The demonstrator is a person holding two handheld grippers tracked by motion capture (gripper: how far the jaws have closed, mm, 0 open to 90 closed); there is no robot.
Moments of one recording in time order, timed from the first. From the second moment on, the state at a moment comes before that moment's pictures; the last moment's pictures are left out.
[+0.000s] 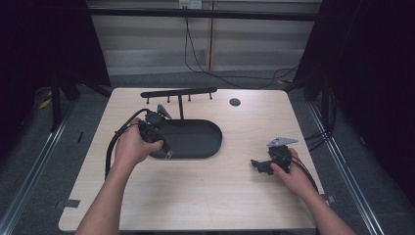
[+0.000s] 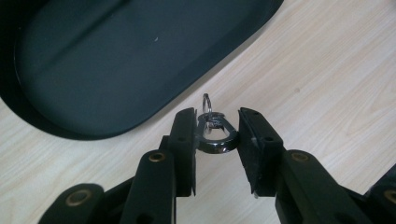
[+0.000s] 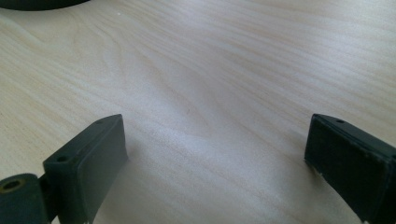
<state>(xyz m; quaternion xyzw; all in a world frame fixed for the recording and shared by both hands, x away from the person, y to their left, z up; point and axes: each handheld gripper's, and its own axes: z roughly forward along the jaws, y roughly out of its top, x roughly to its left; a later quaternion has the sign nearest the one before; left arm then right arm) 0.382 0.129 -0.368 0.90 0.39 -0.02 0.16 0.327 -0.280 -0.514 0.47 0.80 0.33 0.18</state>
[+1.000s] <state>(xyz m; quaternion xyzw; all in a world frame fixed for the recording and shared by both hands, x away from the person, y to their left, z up) 0.407 0.114 -0.361 0.90 0.40 -0.02 0.17 0.327 -0.279 -0.514 0.47 0.80 0.33 0.18</state>
